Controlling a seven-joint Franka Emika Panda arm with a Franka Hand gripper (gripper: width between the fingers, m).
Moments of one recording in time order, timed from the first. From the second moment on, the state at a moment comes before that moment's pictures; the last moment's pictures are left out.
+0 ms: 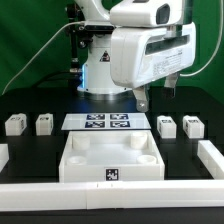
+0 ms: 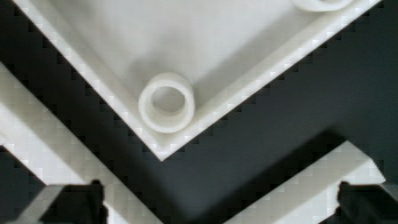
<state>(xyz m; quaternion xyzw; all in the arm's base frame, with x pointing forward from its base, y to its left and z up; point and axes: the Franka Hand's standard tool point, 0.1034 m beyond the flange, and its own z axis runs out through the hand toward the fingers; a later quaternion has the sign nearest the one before) 0.566 0.056 0.116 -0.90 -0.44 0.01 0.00</state>
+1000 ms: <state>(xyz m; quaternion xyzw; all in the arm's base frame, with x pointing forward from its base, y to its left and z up) 0.561 0.055 0.112 -0.90 -0.45 0.01 0.00</state>
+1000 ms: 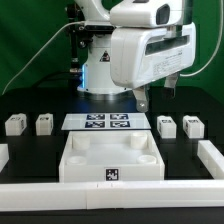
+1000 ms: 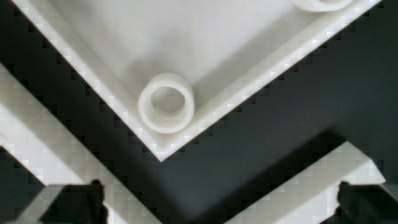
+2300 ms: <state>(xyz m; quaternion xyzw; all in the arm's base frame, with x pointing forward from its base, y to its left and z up) 0.489 0.031 0.077 -0.83 -0.56 0.03 0.02</state>
